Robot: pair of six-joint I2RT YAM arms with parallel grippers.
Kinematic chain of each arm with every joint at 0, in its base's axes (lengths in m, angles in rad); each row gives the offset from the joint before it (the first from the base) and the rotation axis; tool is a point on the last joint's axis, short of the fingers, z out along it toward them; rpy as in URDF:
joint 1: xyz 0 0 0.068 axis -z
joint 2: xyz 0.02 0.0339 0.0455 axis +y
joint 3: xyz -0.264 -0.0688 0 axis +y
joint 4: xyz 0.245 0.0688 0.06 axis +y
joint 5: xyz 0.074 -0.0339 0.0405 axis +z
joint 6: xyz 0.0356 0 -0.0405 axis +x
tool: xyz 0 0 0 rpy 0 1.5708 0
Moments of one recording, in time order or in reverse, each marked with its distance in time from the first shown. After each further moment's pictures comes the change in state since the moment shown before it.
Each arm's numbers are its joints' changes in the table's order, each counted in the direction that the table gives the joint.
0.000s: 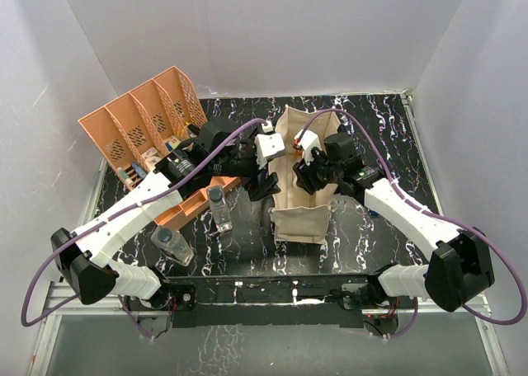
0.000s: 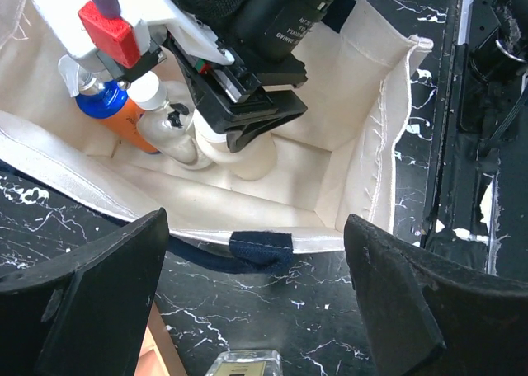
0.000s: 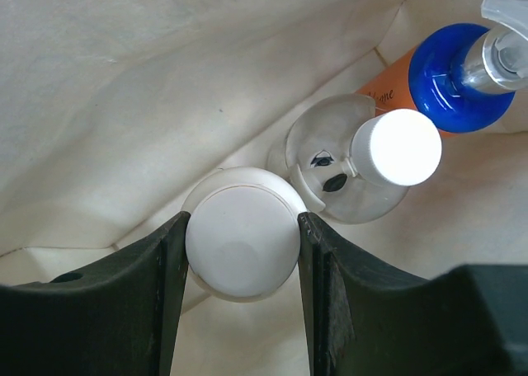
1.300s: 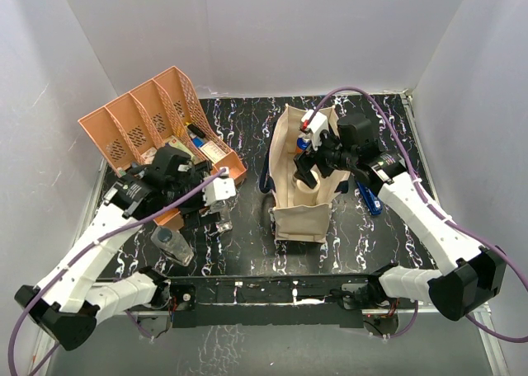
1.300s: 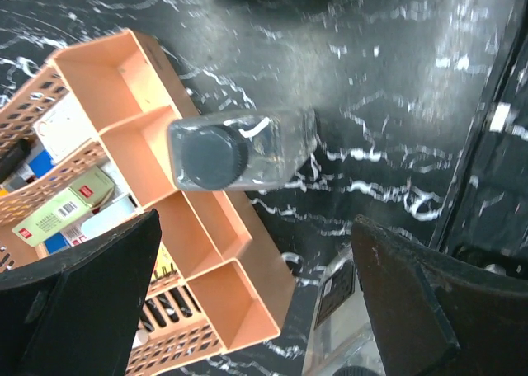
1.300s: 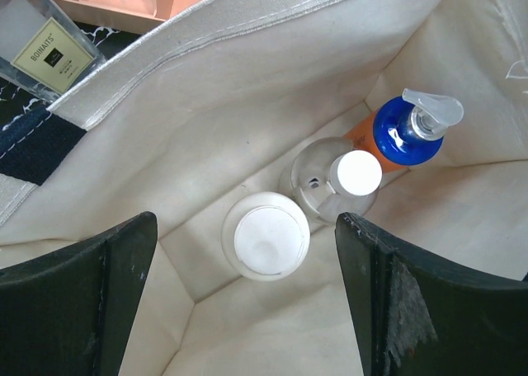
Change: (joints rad) left arm -0.216 -0.334 0.211 0.496 0.161 0.430; right arm 0.020 -0.059 -0.237 0.219 0.101 -0.006
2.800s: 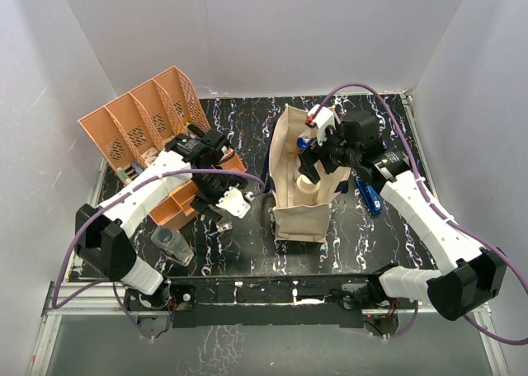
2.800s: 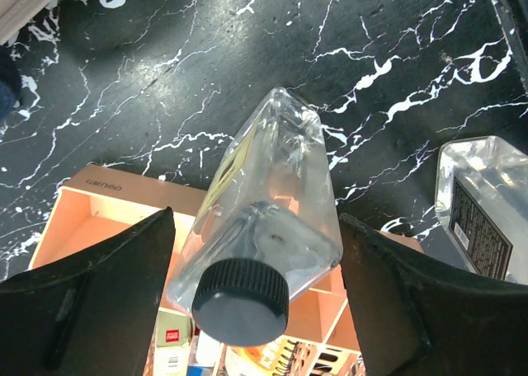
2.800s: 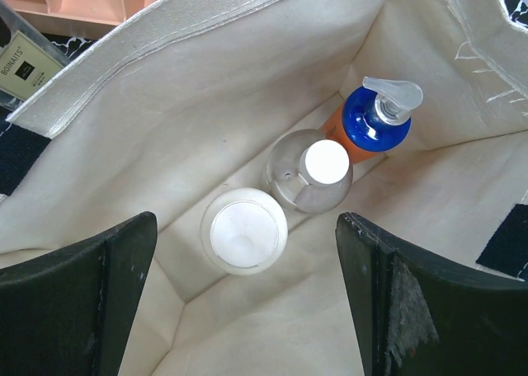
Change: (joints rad) left arm 0.012 0.504 -0.212 0.279 -0.070 0.846; right arm 0.032 0.002 -0.019 0.015 -0.034 0.022
